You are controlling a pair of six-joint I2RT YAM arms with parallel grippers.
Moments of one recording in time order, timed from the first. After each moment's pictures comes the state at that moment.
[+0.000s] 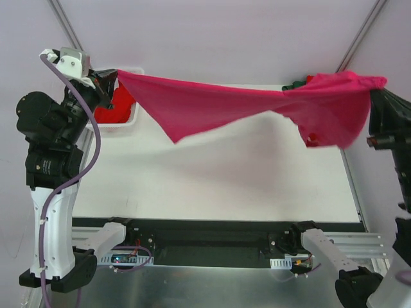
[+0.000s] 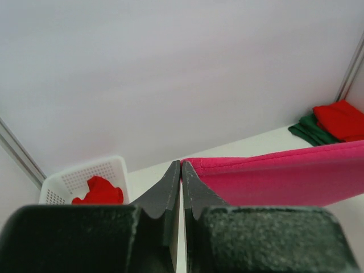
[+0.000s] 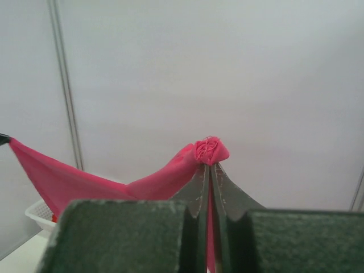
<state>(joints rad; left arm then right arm) -0.12 1.00 1.67 -0.47 0.23 0.03 0.21 0.86 1.93 -0.58 -0.08 -0.02</state>
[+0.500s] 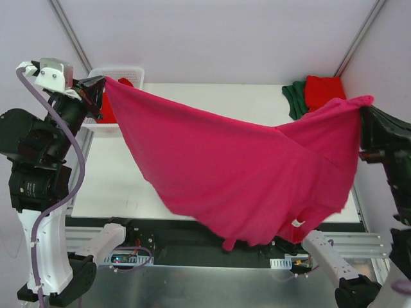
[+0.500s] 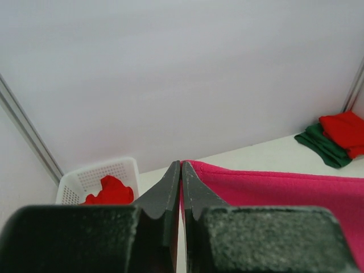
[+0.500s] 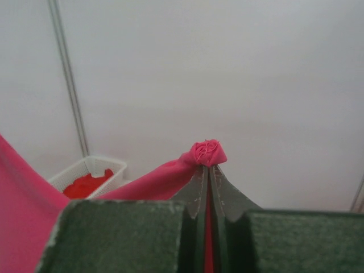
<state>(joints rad) -0.12 0.94 1.74 -0.60 0.19 0.03 0.21 0.75 1.86 -0.66 -0.11 0.01</state>
